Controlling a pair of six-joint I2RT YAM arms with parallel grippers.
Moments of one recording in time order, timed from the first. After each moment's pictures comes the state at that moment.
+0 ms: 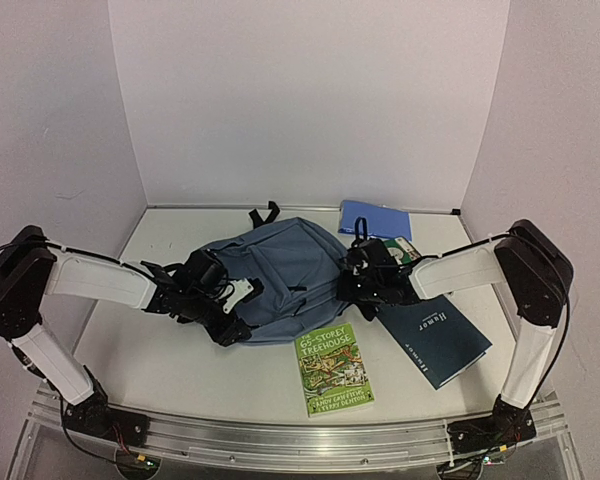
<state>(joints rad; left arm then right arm) -0.79 1.58 0.80 -0.19 0.17 0.12 0.75 1.90 1.05 0.06 0.20 0.65</state>
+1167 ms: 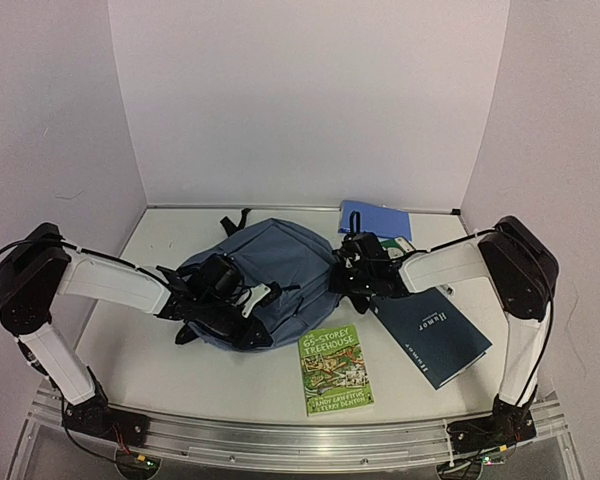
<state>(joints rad) -0.87 1.65 0.84 -0.10 0.39 -0.17 0.72 1.99 1.15 0.10 0.16 0.64</state>
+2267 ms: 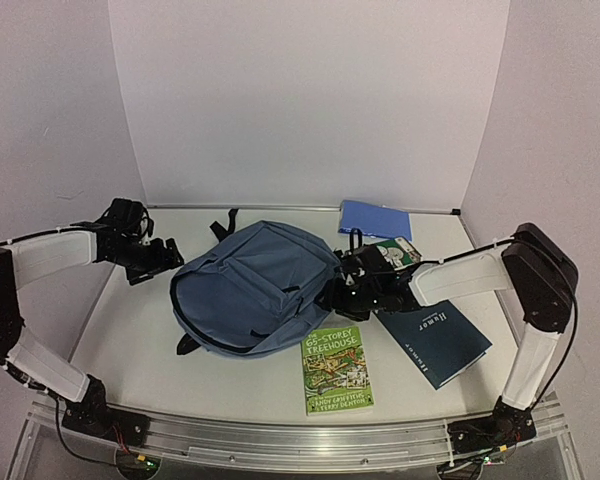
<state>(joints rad) -0.22 1.41 0.92 -0.43 0.13 -0.51 0.81 1.85 1.03 0.02 0.01 0.89</state>
